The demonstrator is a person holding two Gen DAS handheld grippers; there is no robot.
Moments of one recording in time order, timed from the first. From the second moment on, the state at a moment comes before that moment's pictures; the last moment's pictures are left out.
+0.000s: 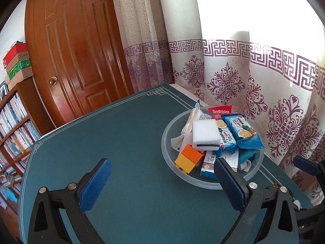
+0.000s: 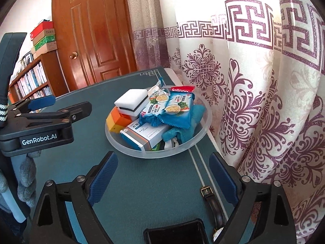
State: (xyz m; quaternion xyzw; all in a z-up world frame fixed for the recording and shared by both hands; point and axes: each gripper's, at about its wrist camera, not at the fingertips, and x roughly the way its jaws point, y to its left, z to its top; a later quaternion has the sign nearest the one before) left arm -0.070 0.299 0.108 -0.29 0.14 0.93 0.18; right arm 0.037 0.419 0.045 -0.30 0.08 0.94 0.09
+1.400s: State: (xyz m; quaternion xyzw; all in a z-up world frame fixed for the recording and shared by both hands) left arm -0.049 0.299 0.087 -0.31 0.17 0.92 0.18; right arm 0.034 0.416 0.041 -0.33 0.03 0.94 0.12
